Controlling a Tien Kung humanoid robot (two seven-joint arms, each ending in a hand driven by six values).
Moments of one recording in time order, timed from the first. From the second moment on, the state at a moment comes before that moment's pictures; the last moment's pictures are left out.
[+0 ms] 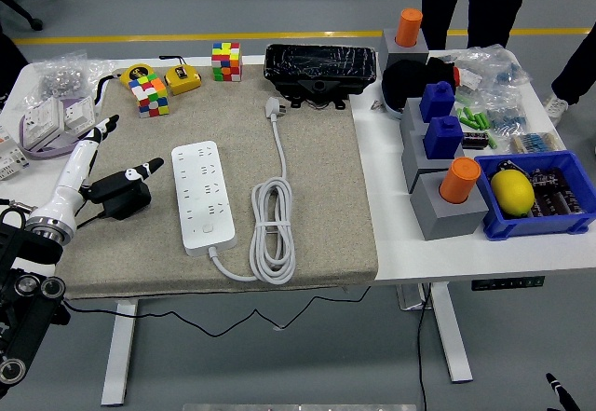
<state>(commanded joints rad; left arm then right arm) -0.09 0.15 -1.46 -1.38 1.85 0.05 0.08 0.13 -0.11 1.40 0.18 -1.20 -0.03 -0.06</state>
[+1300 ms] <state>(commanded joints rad) -0.16 0.17 -1.42 -1.24 1.98 -0.01 0.13 0.13 -0.11 1.40 0.18 -1.19 -0.03 -0.06</state>
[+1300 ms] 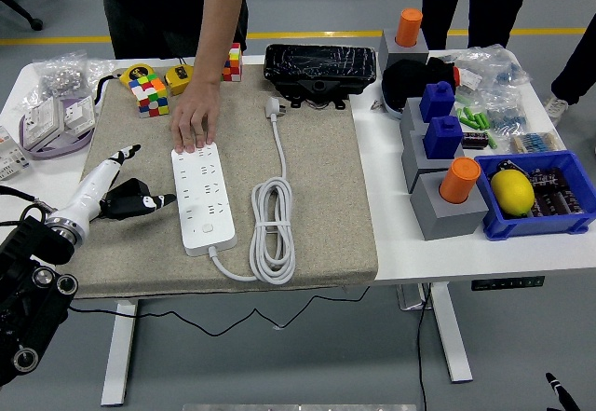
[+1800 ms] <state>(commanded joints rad) -0.16 0.18 -1.43 -1.21 2.09 0.02 0.15 0.13 -0.11 1.40 0.18 -1.19 -0.03 -0.05</state>
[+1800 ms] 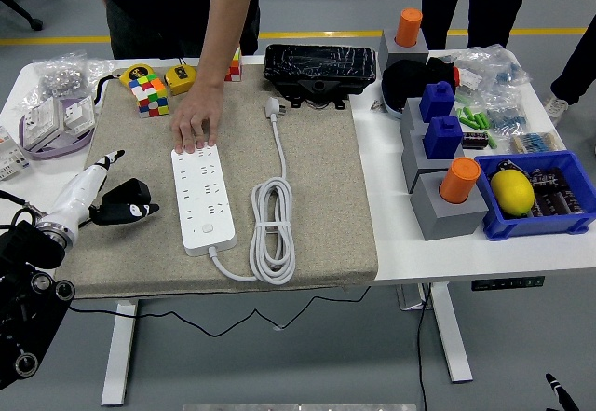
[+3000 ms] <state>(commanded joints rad) -0.18 0.15 -1.43 -1.09 2.17 0.18 0.08 0.13 -0.11 1.41 0.18 -1.19 -0.03 -0.05</state>
